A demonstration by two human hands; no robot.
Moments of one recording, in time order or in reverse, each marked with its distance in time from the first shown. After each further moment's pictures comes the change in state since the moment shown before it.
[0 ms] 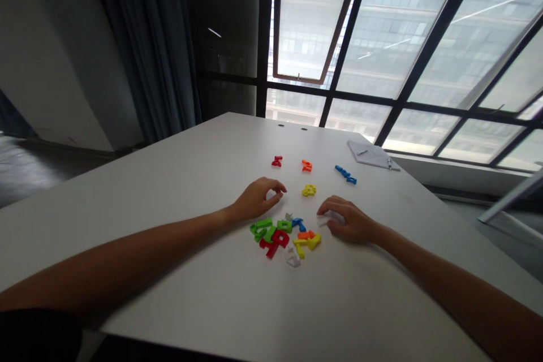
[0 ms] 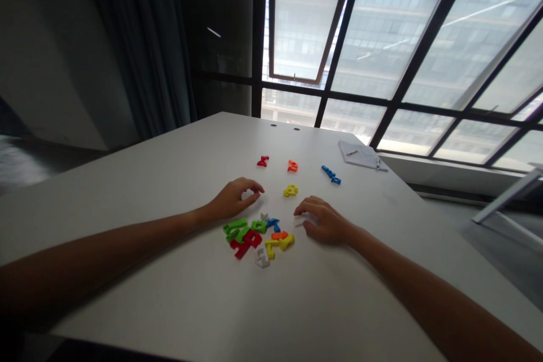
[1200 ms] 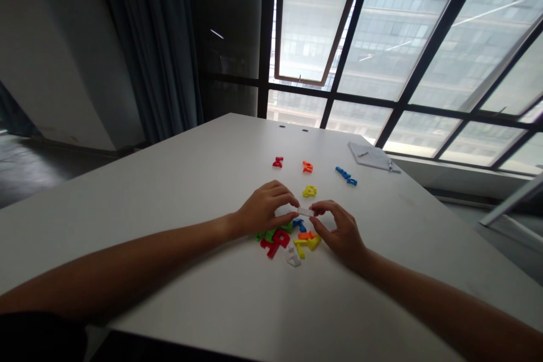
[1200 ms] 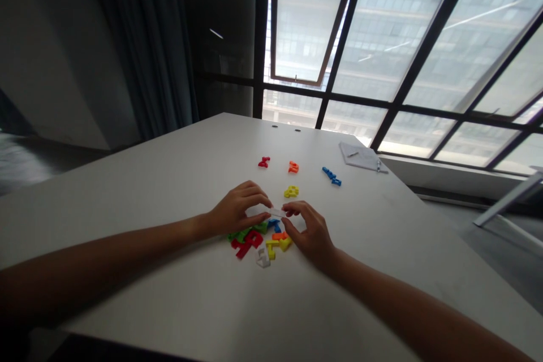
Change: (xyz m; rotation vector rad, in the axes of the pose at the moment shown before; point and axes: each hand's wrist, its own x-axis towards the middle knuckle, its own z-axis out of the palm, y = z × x) left_hand -0.009 0.046 -0.009 0.052 0.001 0.324; right_hand 0.012 -0.063 0.043 0.072 0.580 0.011
